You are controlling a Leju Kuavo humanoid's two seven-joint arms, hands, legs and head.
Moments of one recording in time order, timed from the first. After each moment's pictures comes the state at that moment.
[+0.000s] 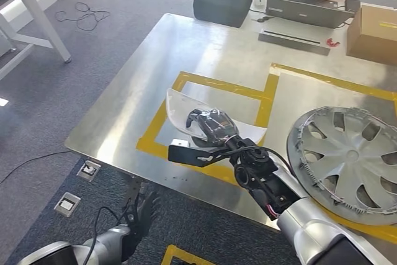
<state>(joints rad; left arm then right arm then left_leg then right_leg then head) -0.36 0.02 -0.71 -0.27 0.87 -0.10 -0.31 -0.88 0.34 1.13 -0.59 0.56 -0.17 -0.22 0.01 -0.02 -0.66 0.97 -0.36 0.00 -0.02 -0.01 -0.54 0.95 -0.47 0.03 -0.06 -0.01</state>
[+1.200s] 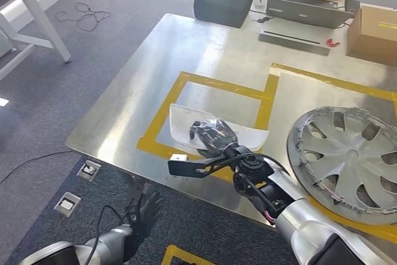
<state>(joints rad) -0.37 0.01 -0.73 -0.27 0.86 -0.10 -0.29 -0.90 0.34 1.28 -0.51 0.60 -0.19 -0.16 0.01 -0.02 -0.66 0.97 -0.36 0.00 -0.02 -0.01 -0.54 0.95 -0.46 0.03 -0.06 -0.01</state>
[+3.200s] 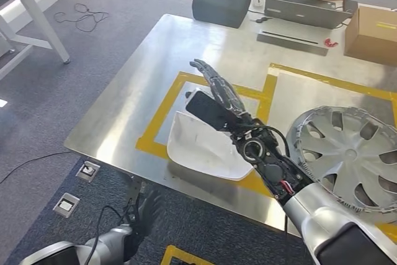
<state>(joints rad) -0.37 0.02 -0.76 -0.27 0.95 -0.09 -0.35 -0.95 0.30 1.11 -0.70 -0.08 -0.25 -0.34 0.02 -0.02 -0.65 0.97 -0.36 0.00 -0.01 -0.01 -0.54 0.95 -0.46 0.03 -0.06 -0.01</state>
